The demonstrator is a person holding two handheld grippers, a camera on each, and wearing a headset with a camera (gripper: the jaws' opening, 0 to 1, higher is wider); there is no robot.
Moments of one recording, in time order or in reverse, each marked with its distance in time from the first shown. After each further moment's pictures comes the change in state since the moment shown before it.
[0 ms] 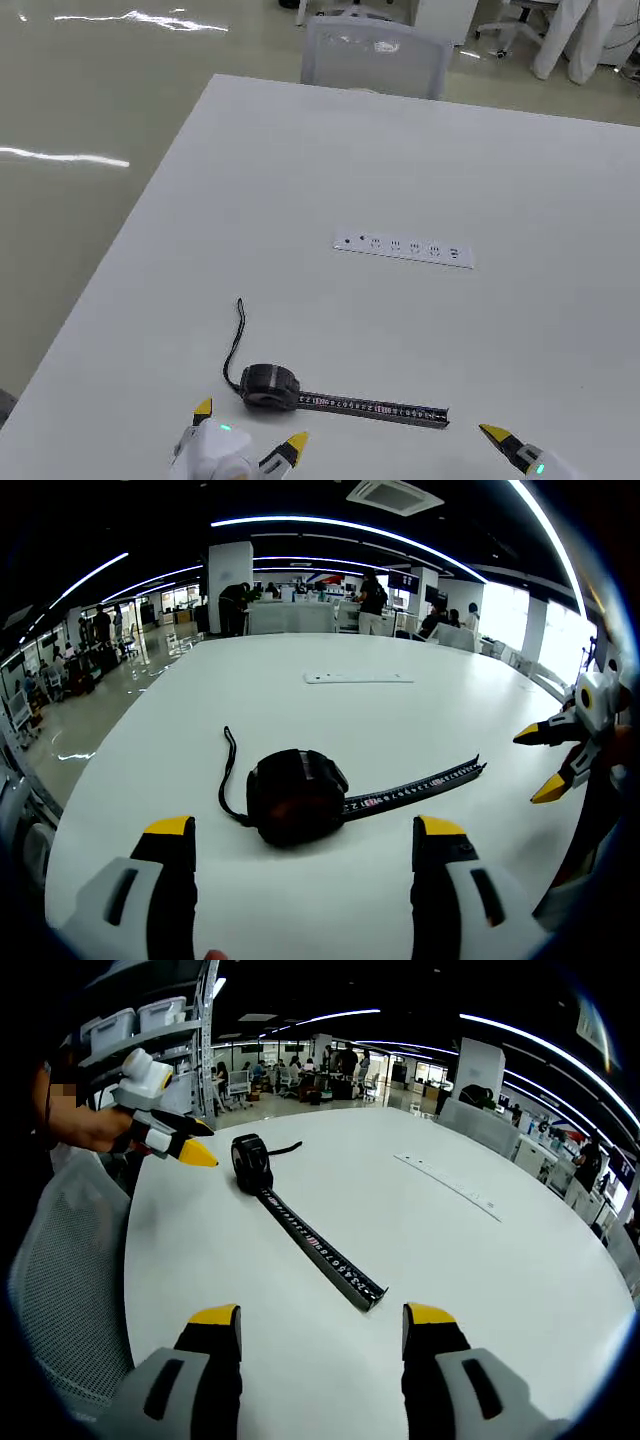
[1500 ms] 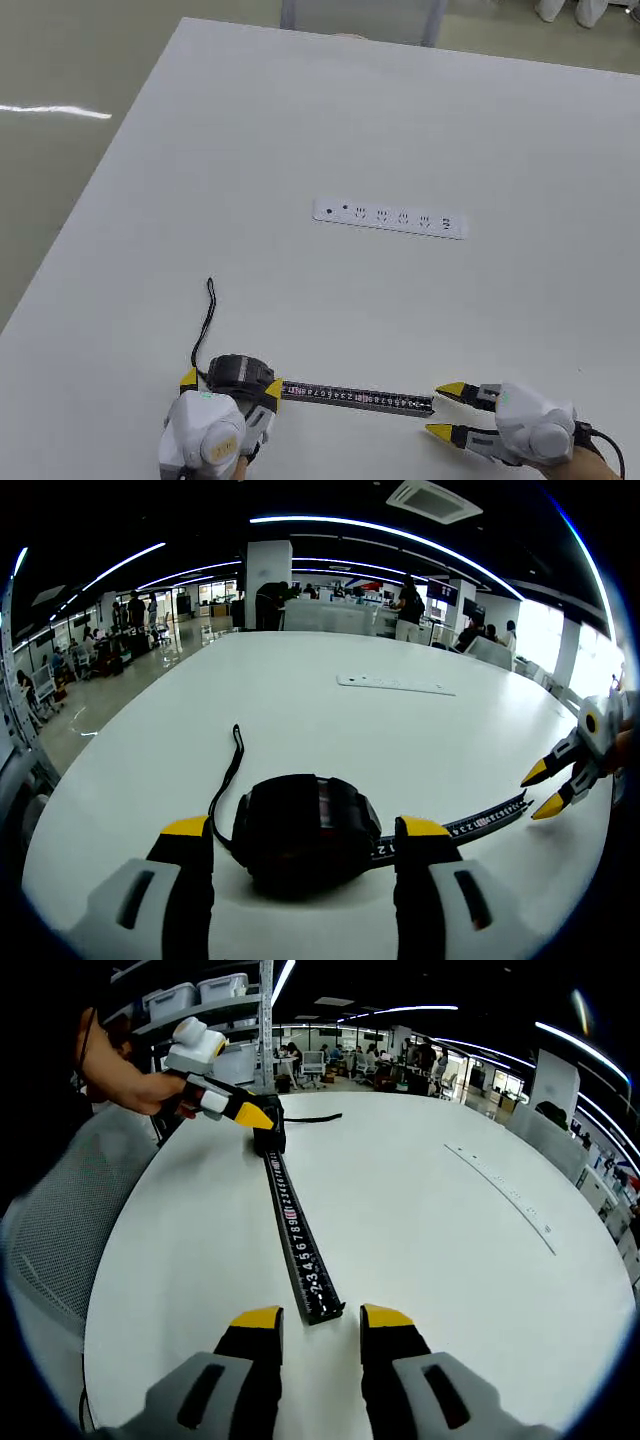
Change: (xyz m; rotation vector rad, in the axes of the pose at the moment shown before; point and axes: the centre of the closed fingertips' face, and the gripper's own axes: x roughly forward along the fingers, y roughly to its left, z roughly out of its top) left arm 0.061 0.008 0.004 -0.097 -0.008 0.126; right arm 0.061 -0.044 -0.019 -0.197 0.053 0.290
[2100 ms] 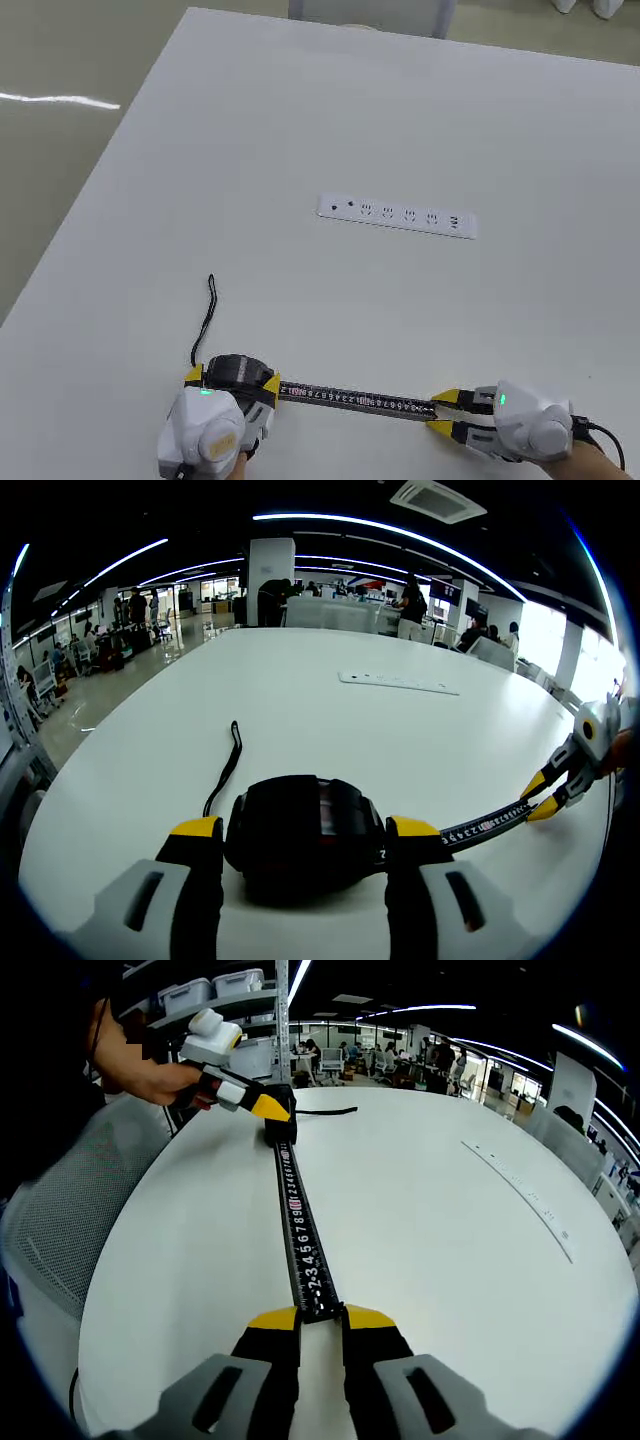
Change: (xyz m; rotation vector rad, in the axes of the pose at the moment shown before) left arm 0.009 0.000 -0.003 -0.013 0.013 0.002; right arm 0.010 0.000 -0.007 -0.036 0.009 0.072
